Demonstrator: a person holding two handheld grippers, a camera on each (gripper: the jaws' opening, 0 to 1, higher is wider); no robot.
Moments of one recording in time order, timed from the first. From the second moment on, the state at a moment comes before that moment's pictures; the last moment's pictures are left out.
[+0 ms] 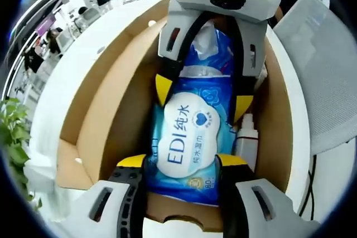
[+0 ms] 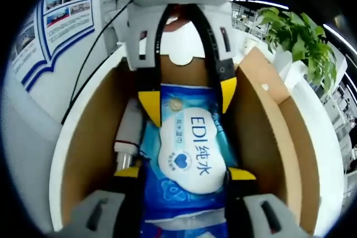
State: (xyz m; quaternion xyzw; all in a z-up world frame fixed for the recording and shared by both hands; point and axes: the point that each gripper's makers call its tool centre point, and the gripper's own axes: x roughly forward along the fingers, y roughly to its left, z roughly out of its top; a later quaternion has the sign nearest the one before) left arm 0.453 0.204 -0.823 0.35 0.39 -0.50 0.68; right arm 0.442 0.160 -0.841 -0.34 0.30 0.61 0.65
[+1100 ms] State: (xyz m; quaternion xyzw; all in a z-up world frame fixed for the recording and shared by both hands) left arm 0.456 0.206 -0.826 0.36 0.41 -0.51 0.66; right arm 0.448 0.165 -0.846 -0.33 0.33 0.60 0.65
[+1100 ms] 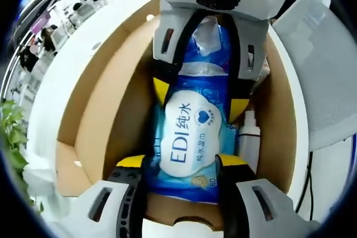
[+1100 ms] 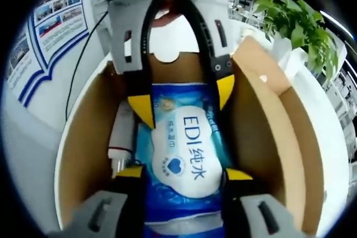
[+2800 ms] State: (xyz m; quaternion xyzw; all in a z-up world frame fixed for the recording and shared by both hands) left arm 0.442 0.191 -0.841 0.39 0.44 -0.53 0.61; right arm 0.443 0.160 -0.844 -0.31 0.33 0.61 0.65
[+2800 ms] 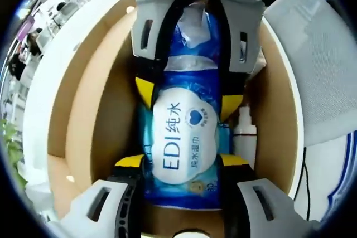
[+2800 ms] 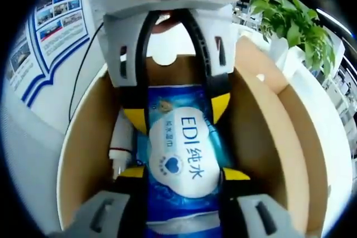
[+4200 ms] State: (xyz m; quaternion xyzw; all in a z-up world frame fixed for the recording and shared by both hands) left arm 0.441 0.185 -0.845 0.37 0.45 -0.55 0.60; right arm 0.442 0.160 -0.841 -0.29 0.33 0.61 0.66
